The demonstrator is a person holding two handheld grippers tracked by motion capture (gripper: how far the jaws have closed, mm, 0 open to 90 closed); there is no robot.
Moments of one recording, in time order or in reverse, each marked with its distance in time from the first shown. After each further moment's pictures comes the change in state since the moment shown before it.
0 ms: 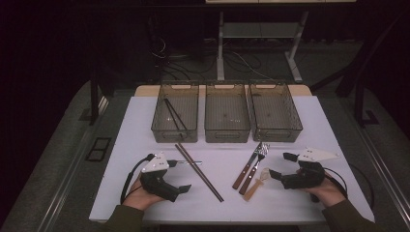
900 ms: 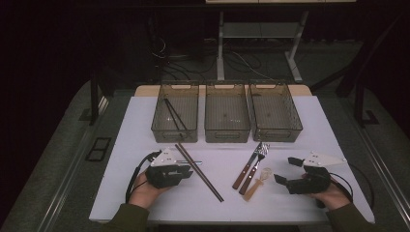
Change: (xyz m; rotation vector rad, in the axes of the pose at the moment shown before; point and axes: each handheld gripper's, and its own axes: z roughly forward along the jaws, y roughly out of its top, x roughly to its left) left arm 0.003 0.016 0.015 0.081 -0.003 0.045; right arm 0.000 -0.011 -0.011 0.013 -0.013 0.007
